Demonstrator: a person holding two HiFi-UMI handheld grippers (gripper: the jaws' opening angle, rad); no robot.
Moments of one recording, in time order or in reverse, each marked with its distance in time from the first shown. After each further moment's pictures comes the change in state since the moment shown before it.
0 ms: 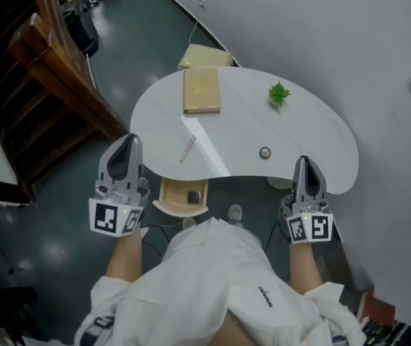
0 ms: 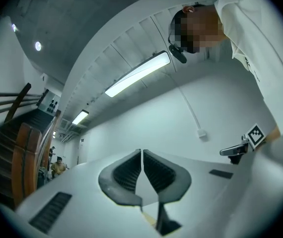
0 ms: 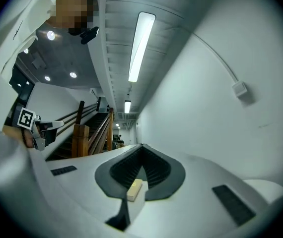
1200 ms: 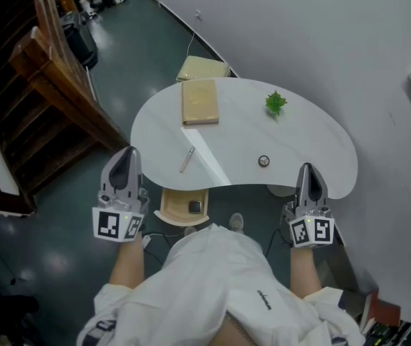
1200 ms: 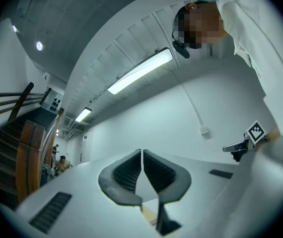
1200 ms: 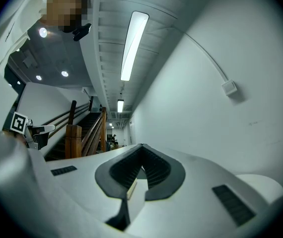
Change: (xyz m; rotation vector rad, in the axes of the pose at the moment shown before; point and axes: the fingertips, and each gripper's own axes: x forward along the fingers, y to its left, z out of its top) left arm -0.005 0.007 -0.012 -0.011 0.021 0.028; right arm -0.009 -0.026 -0.002 0.035 0.006 -0.082
